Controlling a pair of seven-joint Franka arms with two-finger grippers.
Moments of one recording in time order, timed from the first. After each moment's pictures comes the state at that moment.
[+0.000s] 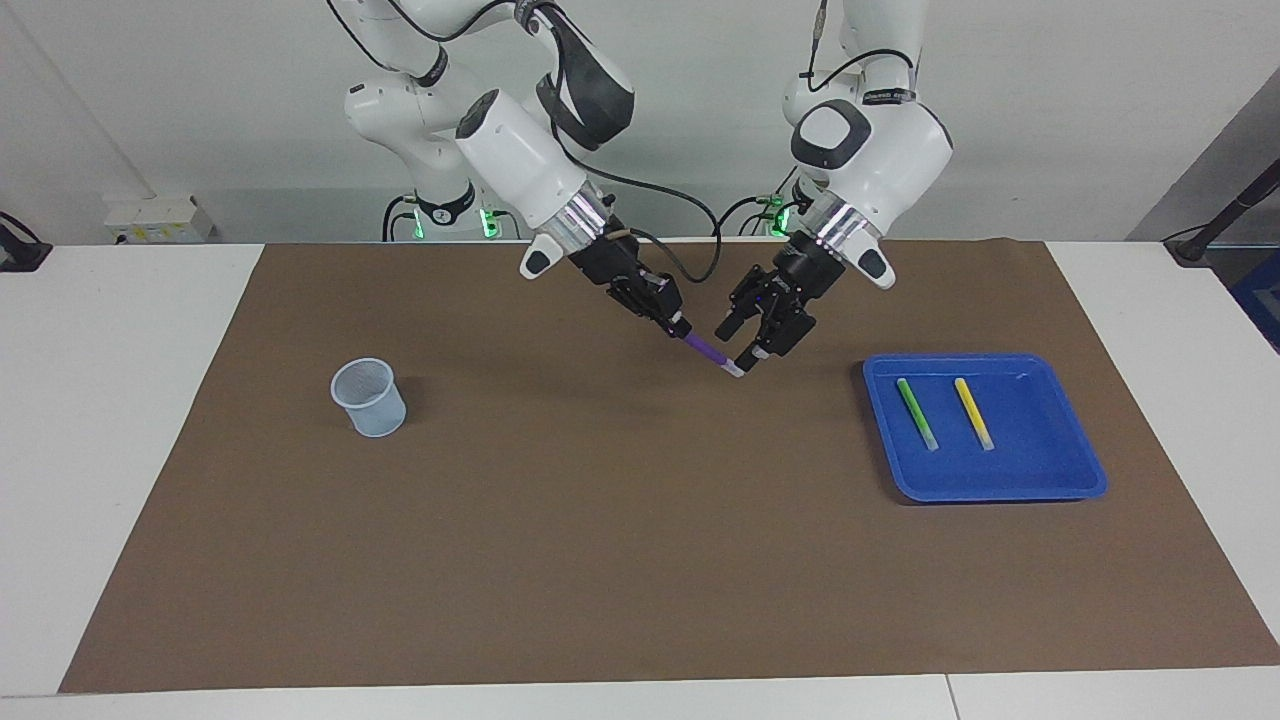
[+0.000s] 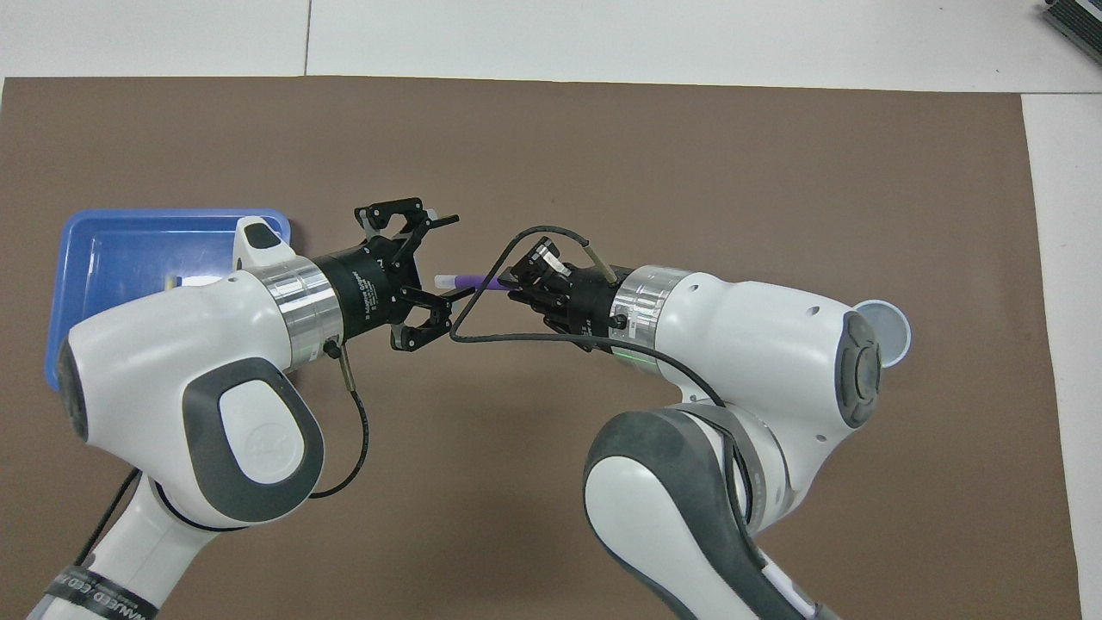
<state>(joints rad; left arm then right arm) -0.33 -0.06 -0.18 -2.14 -1.03 2.67 -1.26 0.33 0.09 0.26 -1.96 0.79 2.63 0.81</state>
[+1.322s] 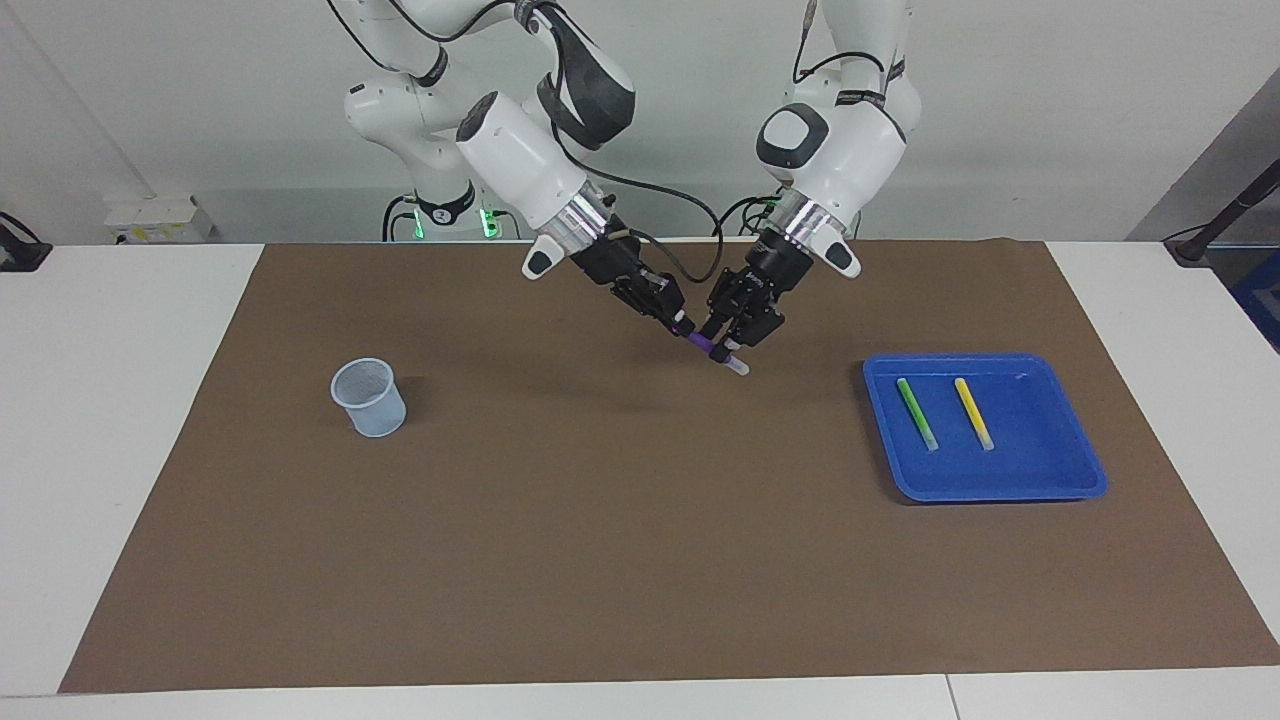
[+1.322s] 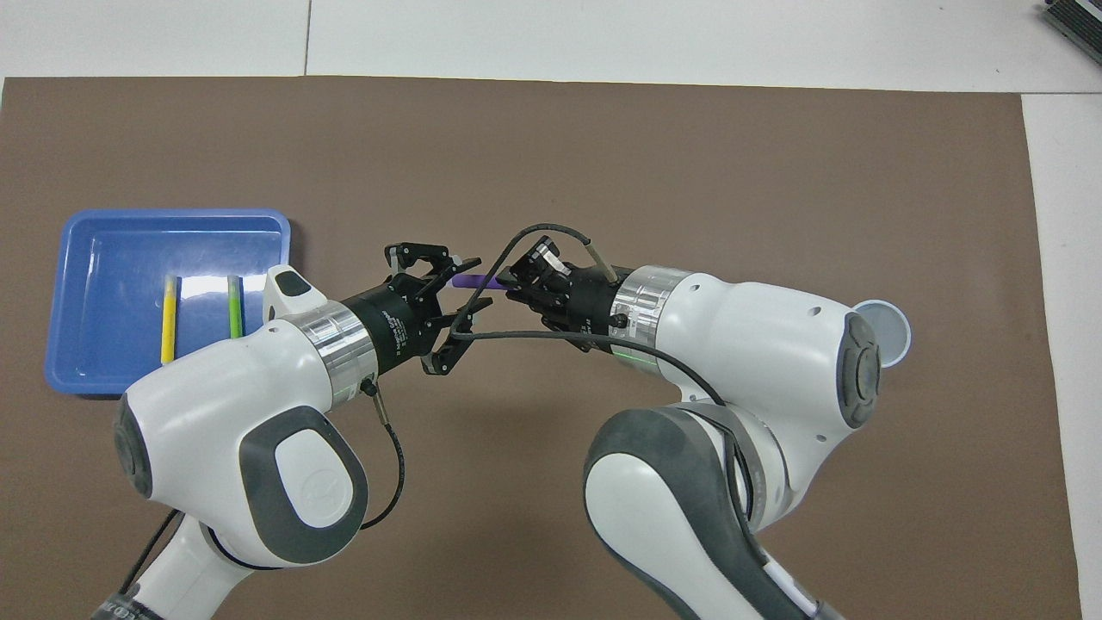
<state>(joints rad) -0.41 -0.08 -0.17 -2.23 -1.05 2.80 -1.31 0.33 0.09 0.26 -1.96 0.80 2.63 0.81</state>
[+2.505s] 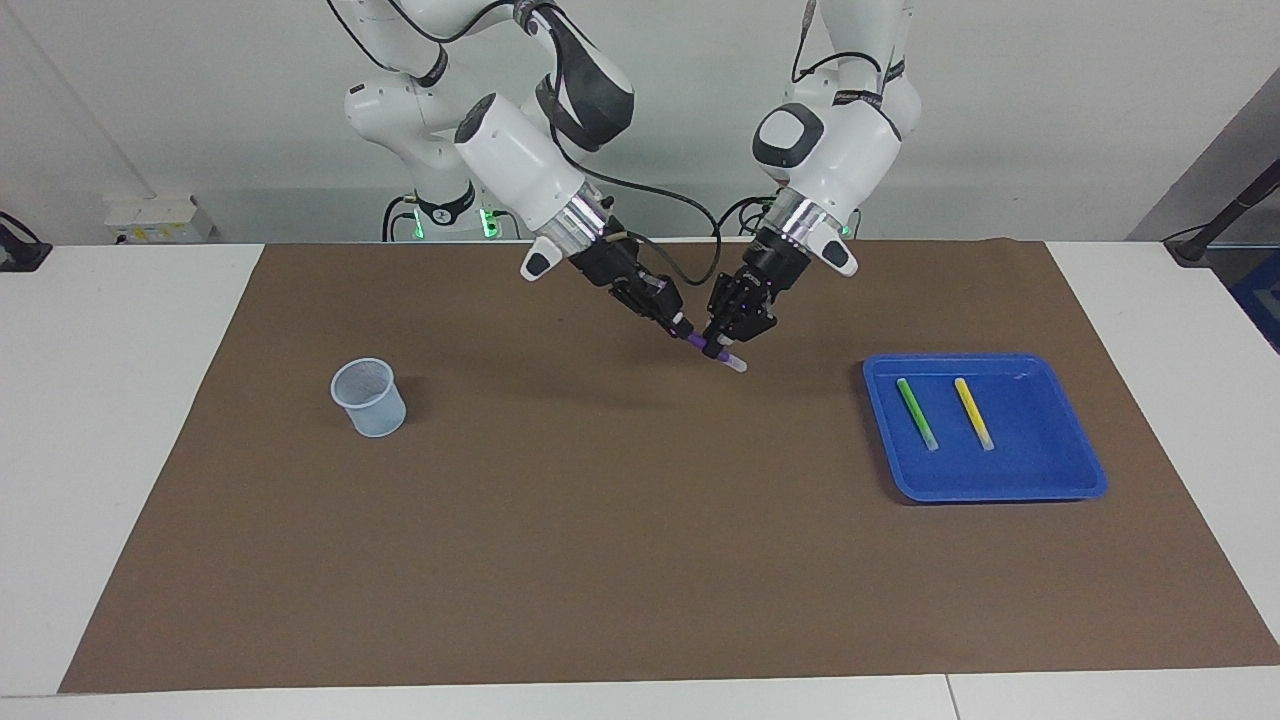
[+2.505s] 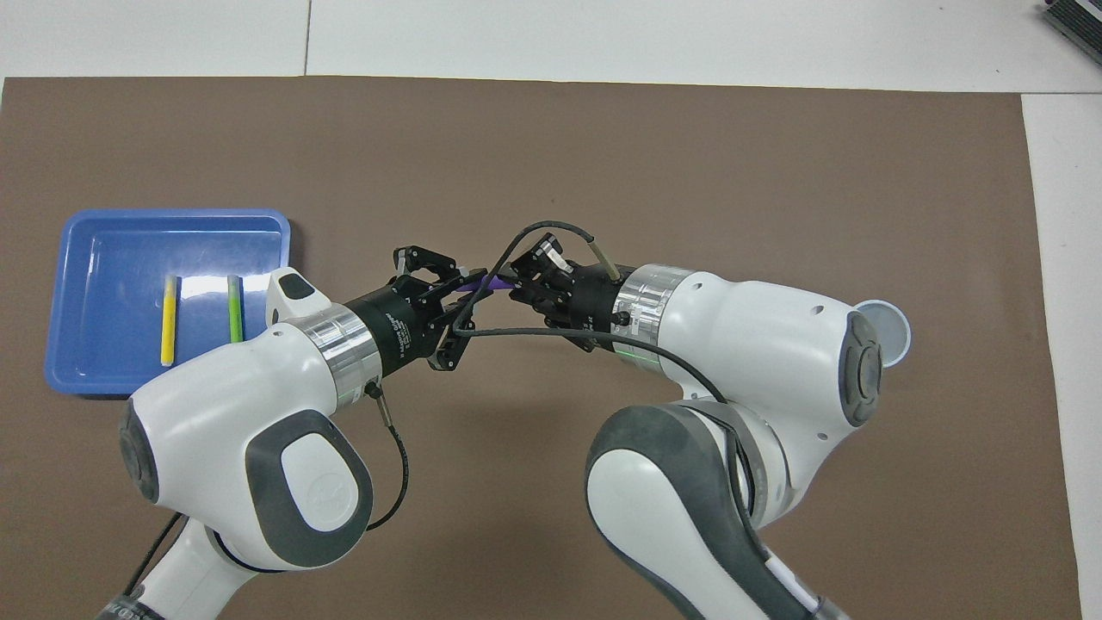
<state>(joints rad) -0.42 -0.08 -0.18 -2.23 -1.05 2.81 -1.31 0.33 0.09 0.26 -1.96 0.81 2.64 0.81</state>
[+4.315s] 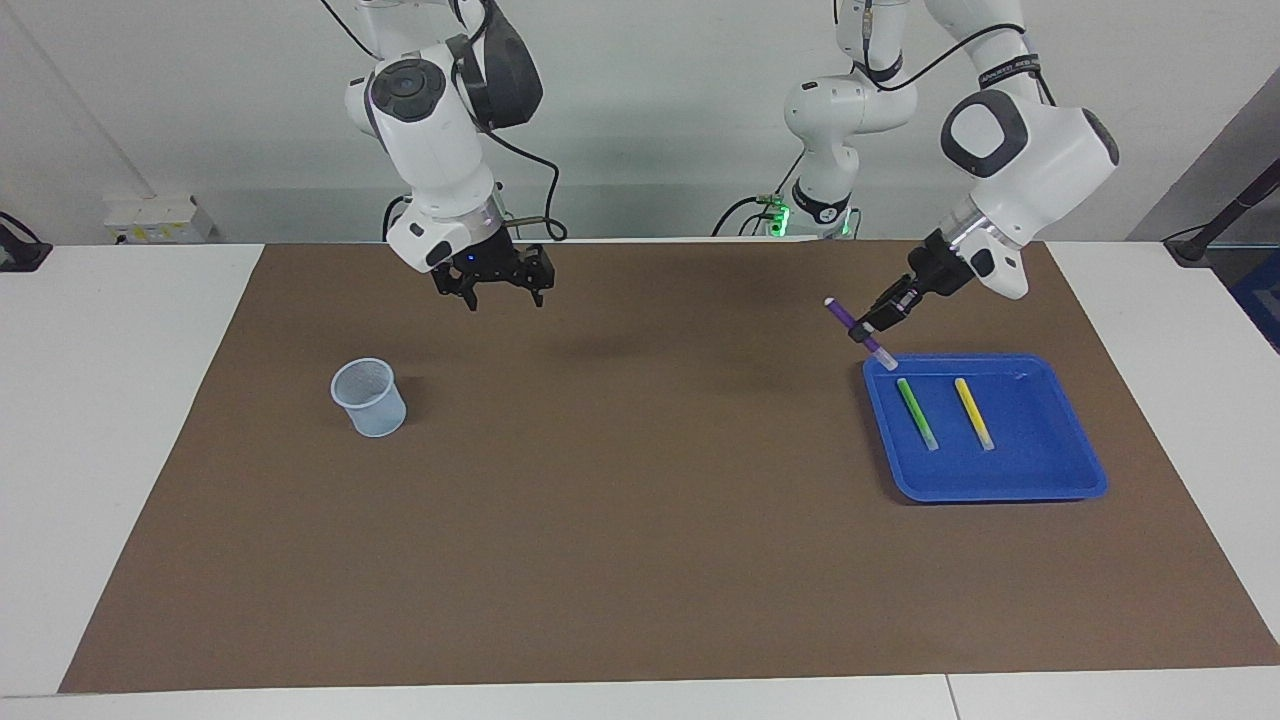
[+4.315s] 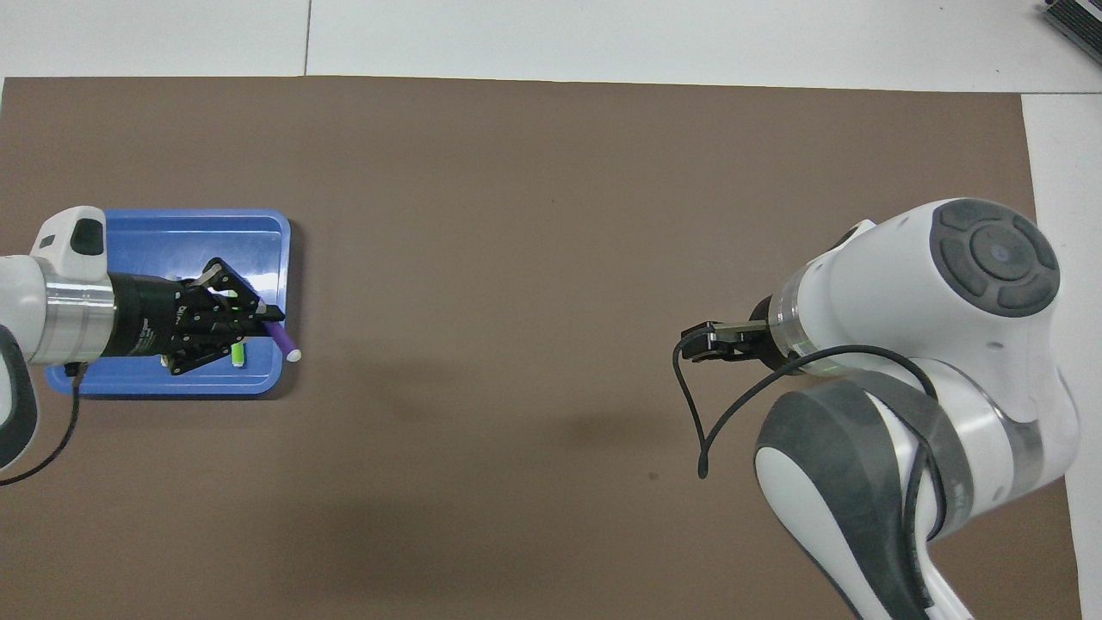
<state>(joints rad) 0.14 -0.13 -0.14 -2.13 -0.58 1.98 -0.47 0.08 -0.05 0.24 -1.91 0.09 1.82 0.28</state>
